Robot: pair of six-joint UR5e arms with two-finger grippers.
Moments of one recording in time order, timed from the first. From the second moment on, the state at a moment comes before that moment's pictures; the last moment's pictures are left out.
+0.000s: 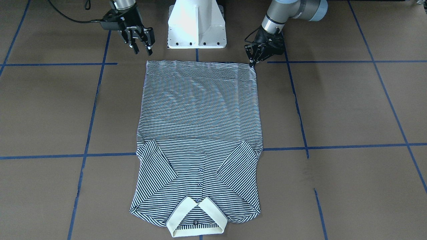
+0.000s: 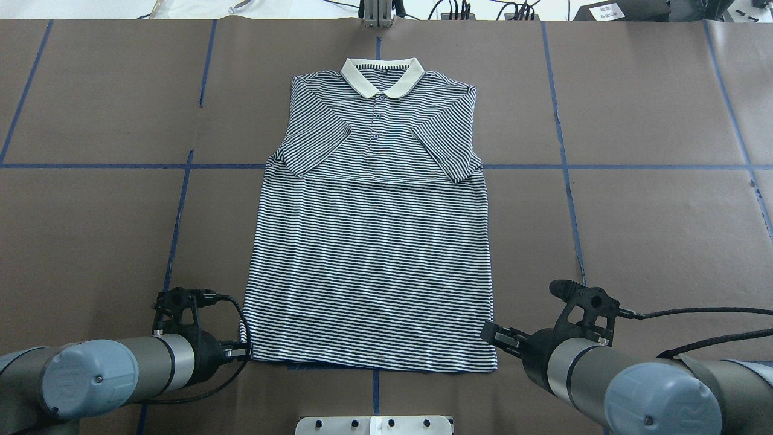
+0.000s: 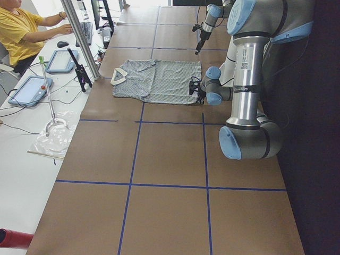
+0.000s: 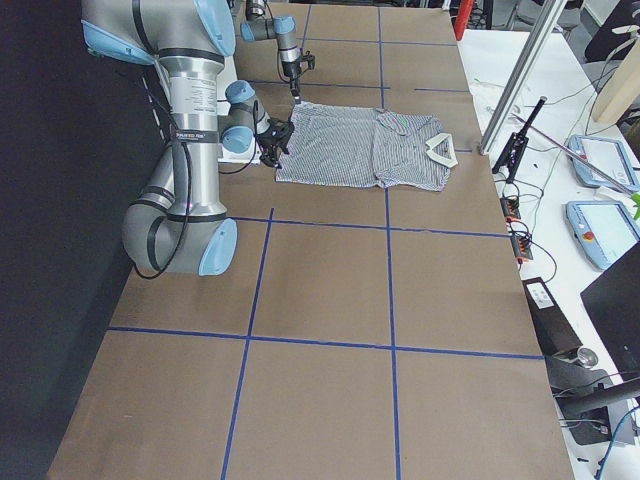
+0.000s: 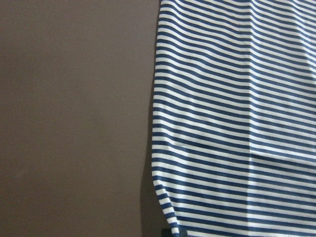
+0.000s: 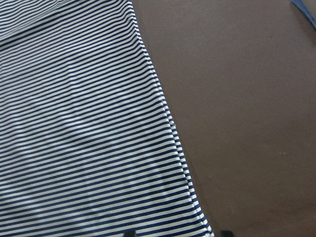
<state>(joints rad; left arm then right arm) -0.17 -1.62 -2.01 -2.13 -1.53 -1.50 0.03 -1.52 2.22 -1.36 1.27 1.93</state>
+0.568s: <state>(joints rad) -0.17 -1.62 -2.04 -2.13 -1.53 -1.50 -0.02 -1.46 2.10 -1.36 1.20 1.95</state>
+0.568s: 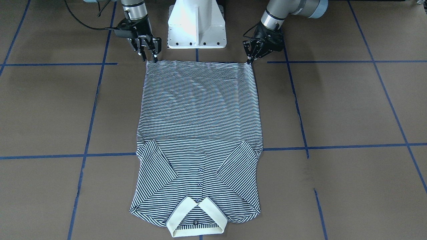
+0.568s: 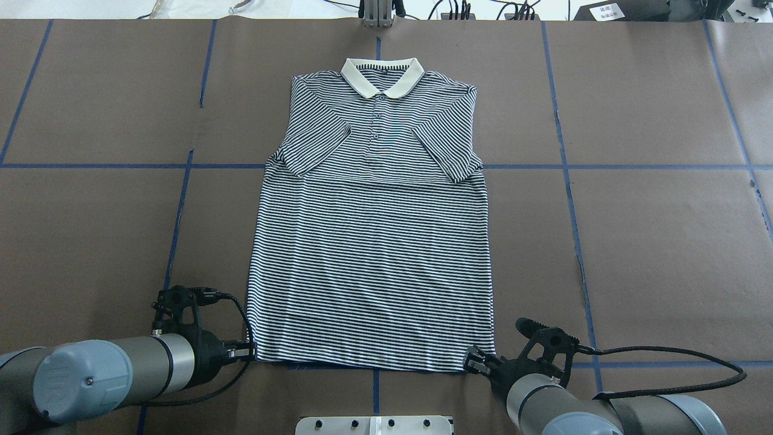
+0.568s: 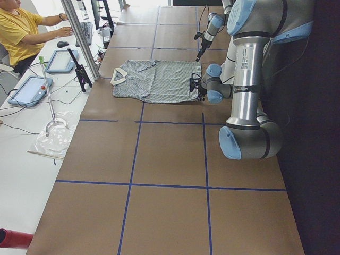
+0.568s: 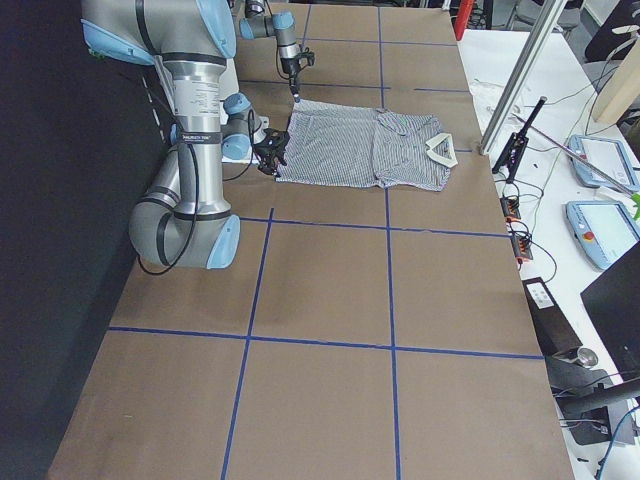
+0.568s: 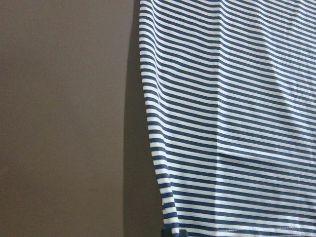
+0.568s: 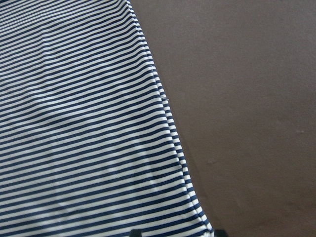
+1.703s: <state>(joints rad) -0.17 -1.61 -2.04 -2.13 -1.53 -1.50 -0.04 -1.46 2.06 -1.36 1.17 1.95</state>
